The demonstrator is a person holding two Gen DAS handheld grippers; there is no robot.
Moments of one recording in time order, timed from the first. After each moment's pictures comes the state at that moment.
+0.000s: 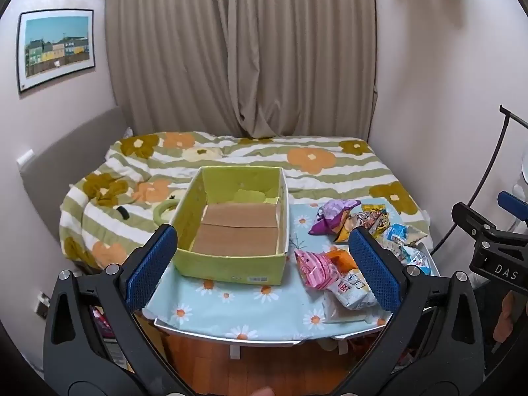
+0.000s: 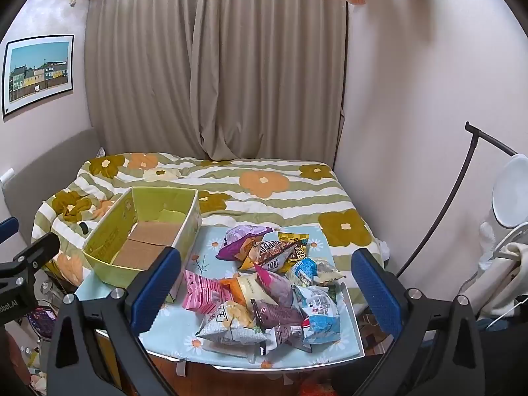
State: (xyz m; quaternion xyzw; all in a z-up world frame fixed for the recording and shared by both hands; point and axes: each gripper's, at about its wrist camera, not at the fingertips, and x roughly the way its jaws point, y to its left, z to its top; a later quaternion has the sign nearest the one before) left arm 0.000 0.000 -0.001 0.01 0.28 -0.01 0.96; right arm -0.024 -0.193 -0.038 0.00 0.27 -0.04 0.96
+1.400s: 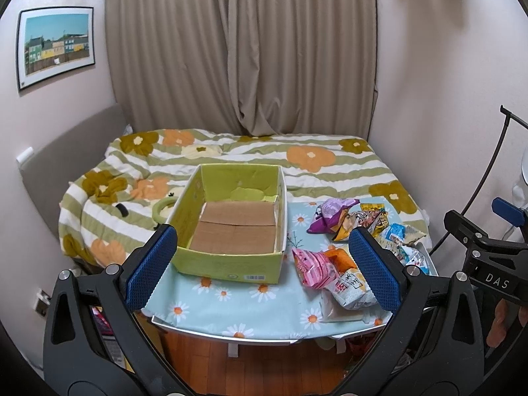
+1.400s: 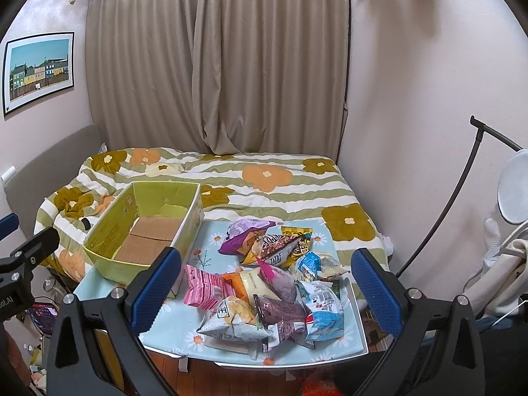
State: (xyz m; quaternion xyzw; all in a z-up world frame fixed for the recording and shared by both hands) left arm -0.003 0.001 0.002 0.01 0.27 -0.01 0.96; right arm -0.024 -0.191 -0.040 0.01 0.27 -0.03 0.96
